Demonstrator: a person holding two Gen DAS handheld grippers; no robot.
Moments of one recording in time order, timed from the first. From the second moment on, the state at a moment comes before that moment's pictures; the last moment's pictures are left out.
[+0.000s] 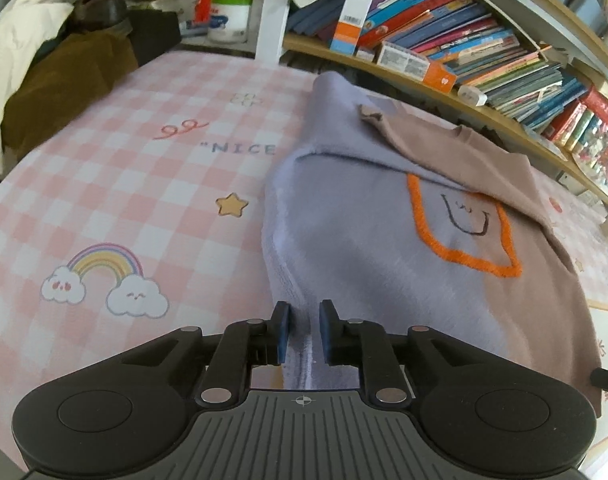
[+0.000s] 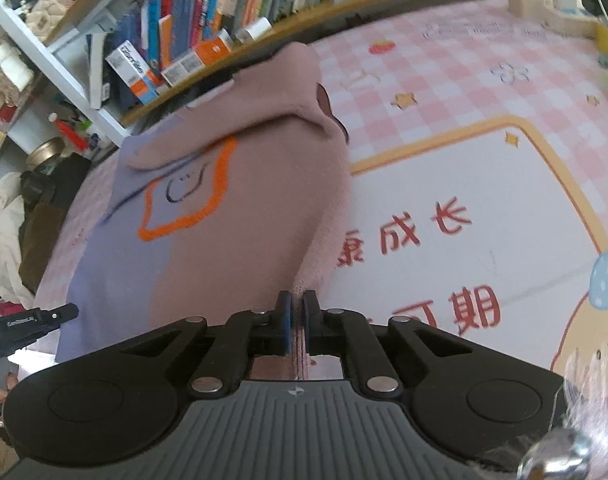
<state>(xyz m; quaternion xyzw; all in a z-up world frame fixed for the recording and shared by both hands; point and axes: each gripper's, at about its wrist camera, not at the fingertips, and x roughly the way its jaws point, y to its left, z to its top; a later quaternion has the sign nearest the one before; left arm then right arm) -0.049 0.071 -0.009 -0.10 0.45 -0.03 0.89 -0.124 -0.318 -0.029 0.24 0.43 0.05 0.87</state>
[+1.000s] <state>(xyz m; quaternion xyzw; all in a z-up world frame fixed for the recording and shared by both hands) -0.062 0.077 -0.019 -0.12 0.48 -0.07 0.87 -0.126 -0.314 -0.033 0.24 0.44 0.05 0.86</state>
